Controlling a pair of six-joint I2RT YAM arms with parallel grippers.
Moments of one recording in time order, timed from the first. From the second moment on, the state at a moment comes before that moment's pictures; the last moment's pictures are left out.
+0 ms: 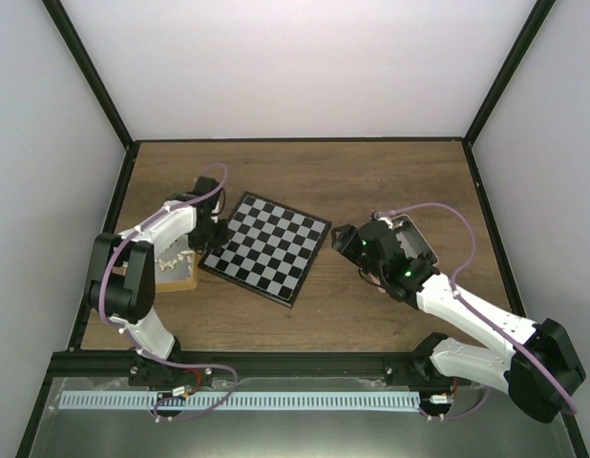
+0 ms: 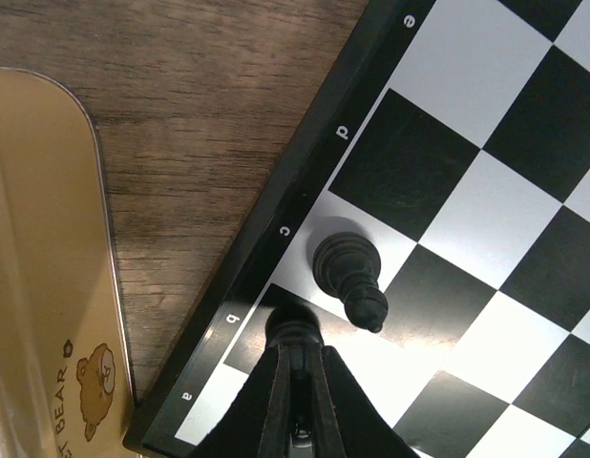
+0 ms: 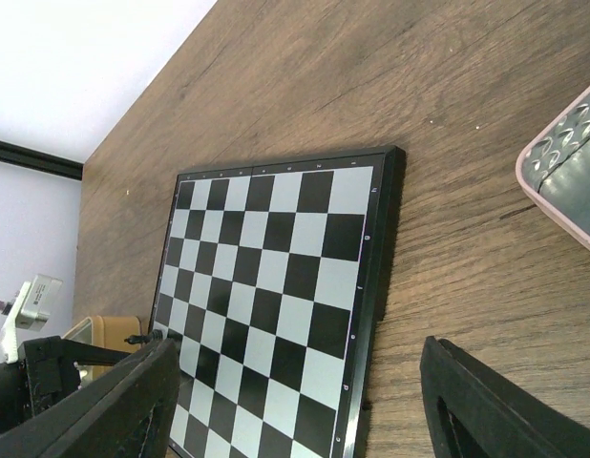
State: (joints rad) left arm -0.25 1.69 1.11 -0.79 0.00 -0.36; right arm 0.68 1.06 0.63 -0.14 0.17 1.07
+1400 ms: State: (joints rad) left arm -0.26 1.04 0.89 -0.38 0.28 -0.29; right arm 0.31 1.21 0.74 -0.36 0.26 0.72
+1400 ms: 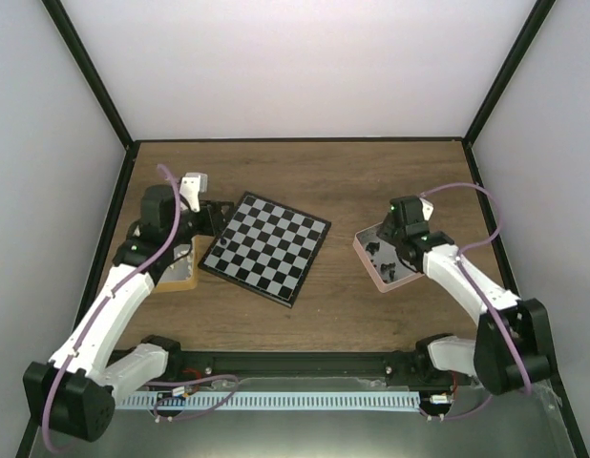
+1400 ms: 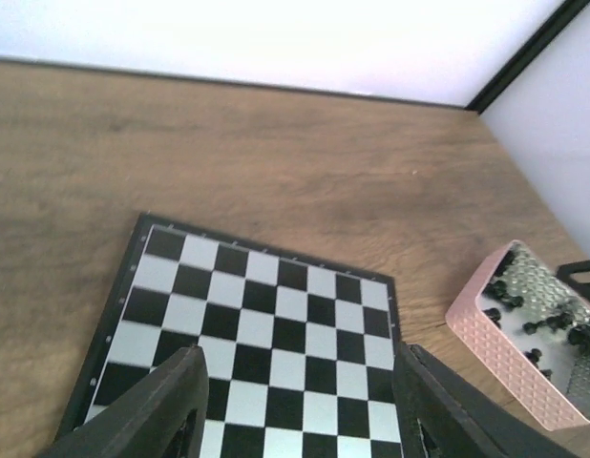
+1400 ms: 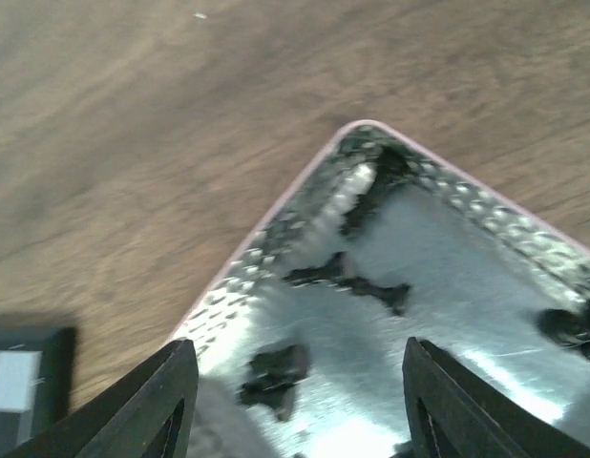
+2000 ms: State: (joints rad) left arm -0.26 0.98 0.77 -0.14 0.38 -0.30; right arm 0.15 1.62 0.84 -0.39 0.19 0.44
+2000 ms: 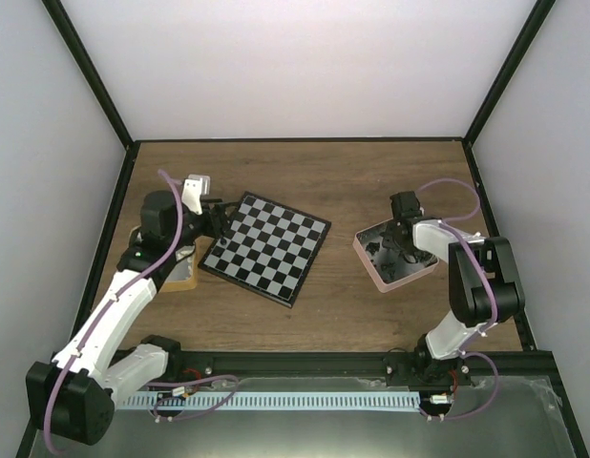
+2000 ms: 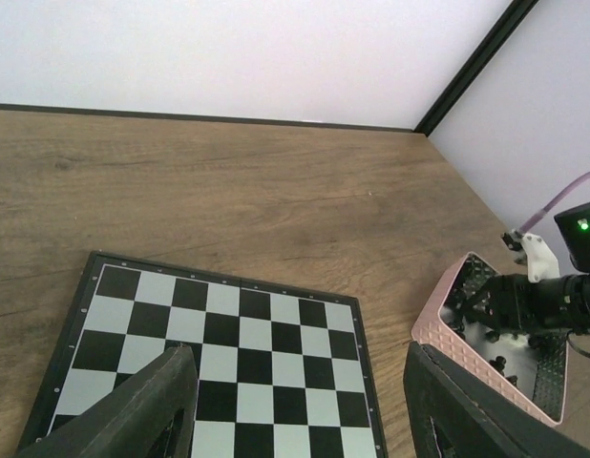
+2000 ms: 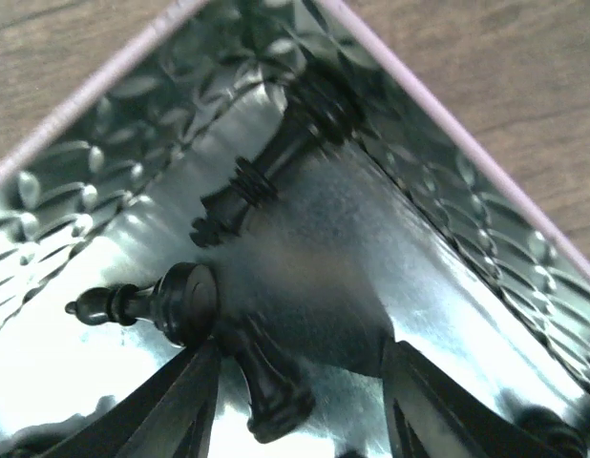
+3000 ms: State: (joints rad) left arm -0.26 1.01 0.77 -0.12 0.41 -0.31; right arm 0.15 1.62 0.85 -0.39 0.12 0.40
